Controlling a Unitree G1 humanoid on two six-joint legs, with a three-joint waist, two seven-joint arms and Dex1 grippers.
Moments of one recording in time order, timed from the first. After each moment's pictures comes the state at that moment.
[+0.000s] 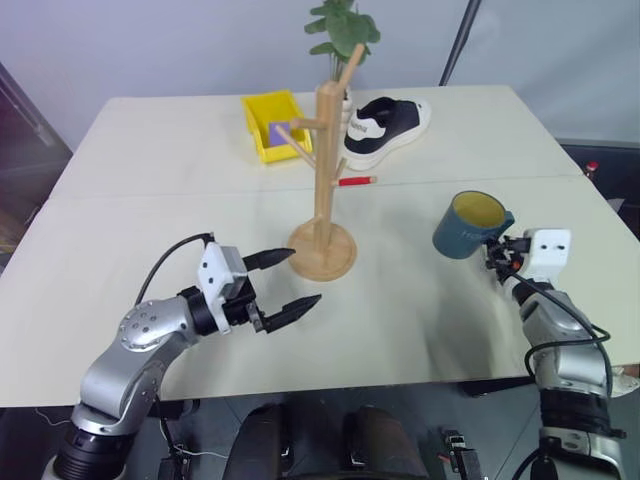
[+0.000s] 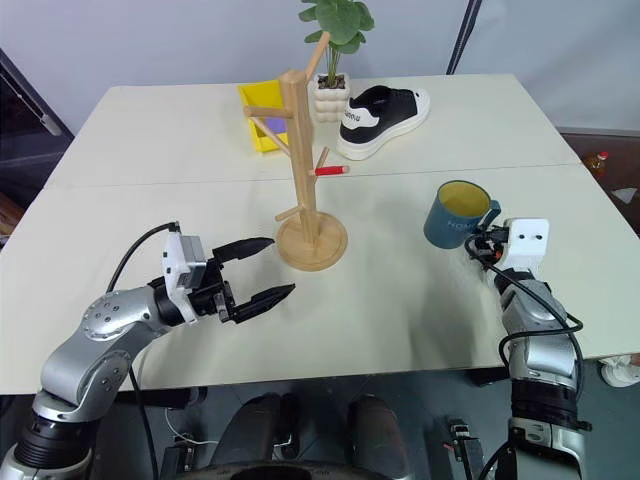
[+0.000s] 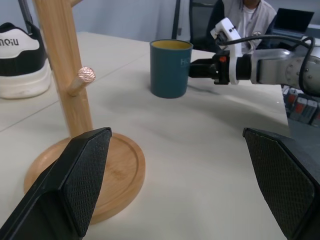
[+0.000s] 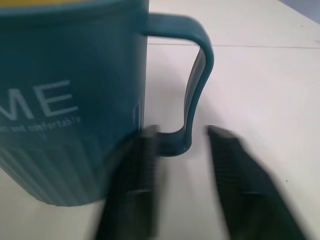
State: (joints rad) left arm -0.06 0.54 -0.02 -0.51 -0.56 0.37 -0.78; right arm -0.20 -0.44 -0.33 0.15 0.25 0.22 0.24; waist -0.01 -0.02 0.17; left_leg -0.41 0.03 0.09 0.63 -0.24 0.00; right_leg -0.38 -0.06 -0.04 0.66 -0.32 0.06
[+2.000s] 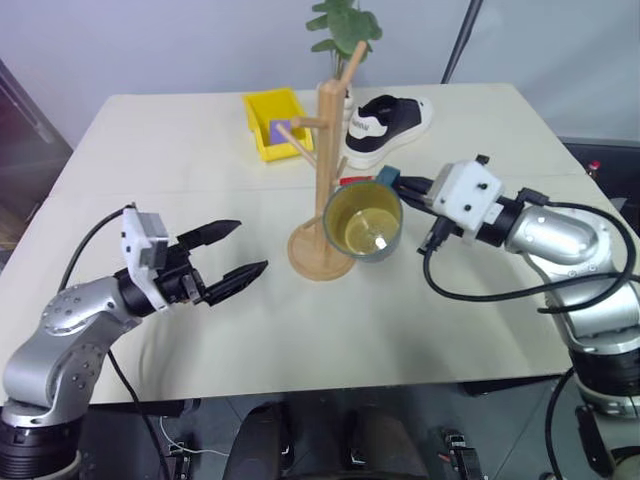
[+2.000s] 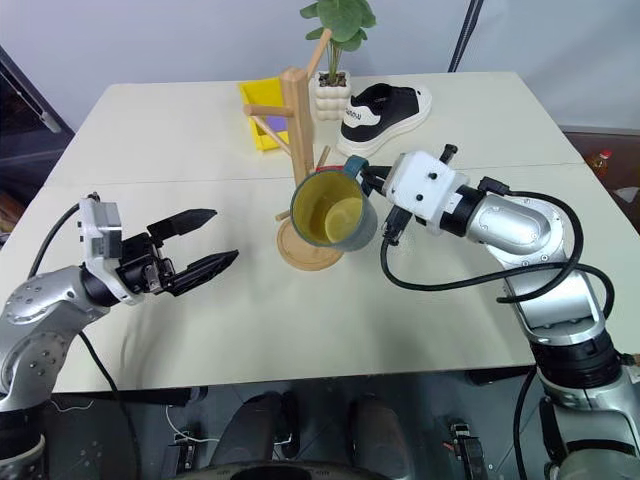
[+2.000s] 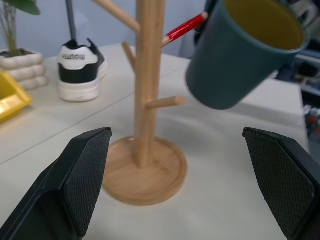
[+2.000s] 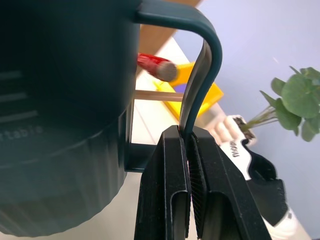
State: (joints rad) left arm -0.07 0.67 0.27 -0.48 -0.82 0.48 -0.85; right arm -0.51 -0.77 0.05 -0.42 0.12 0.34 0.72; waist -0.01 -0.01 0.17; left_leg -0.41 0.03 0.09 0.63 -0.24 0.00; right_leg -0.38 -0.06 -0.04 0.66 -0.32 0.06
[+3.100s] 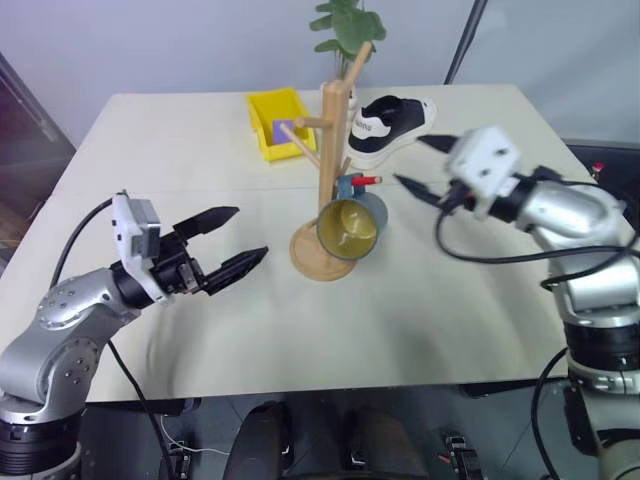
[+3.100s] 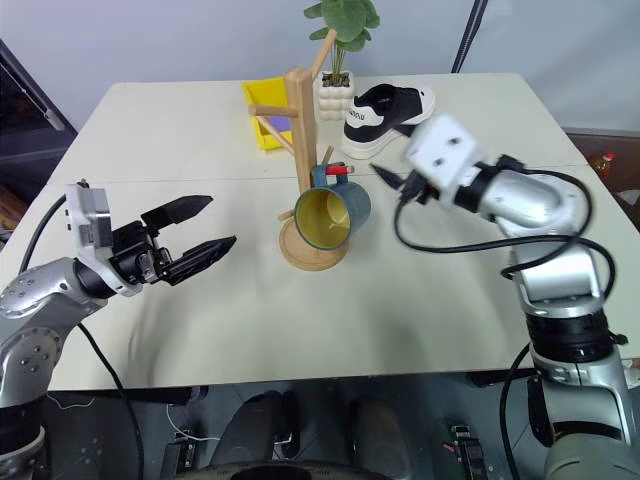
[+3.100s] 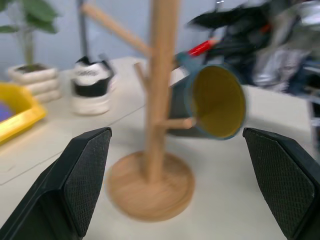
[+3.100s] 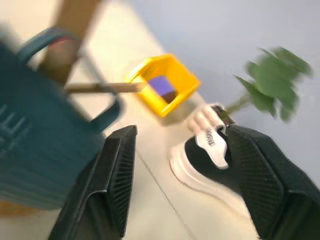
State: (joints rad) left arm -0.10 0.64 0.28 -0.45 -0.78 0.48 -0.74; right arm -0.51 -0.66 -0.20 -0.29 0.27 0.44 0.73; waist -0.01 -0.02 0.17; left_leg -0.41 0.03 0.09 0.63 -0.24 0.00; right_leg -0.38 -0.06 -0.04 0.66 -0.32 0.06
